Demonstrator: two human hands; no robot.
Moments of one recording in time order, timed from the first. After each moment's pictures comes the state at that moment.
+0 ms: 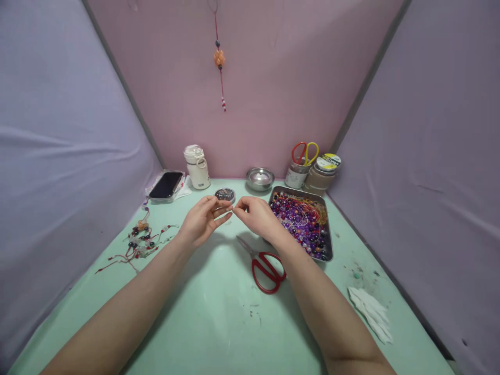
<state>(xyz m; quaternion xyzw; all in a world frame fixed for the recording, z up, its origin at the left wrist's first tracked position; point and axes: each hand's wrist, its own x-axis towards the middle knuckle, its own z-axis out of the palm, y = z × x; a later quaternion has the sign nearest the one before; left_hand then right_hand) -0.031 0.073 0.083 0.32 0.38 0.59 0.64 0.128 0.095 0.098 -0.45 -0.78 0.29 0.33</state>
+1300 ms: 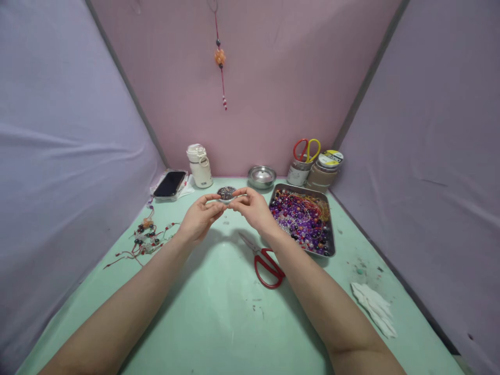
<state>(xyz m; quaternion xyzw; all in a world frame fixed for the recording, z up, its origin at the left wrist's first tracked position) -0.043 0.068 0.075 0.41 0.44 0.58 0.55 0.114 0.098 0.080 -0.37 -0.62 0.51 0.46</state>
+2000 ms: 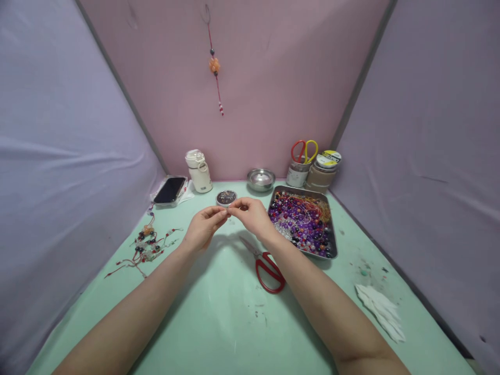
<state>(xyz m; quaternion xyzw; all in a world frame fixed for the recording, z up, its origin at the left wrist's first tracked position) -0.037 0.070 0.059 0.43 0.44 0.57 0.54 0.111 0.100 0.074 -0.40 -0.63 0.48 0.46</state>
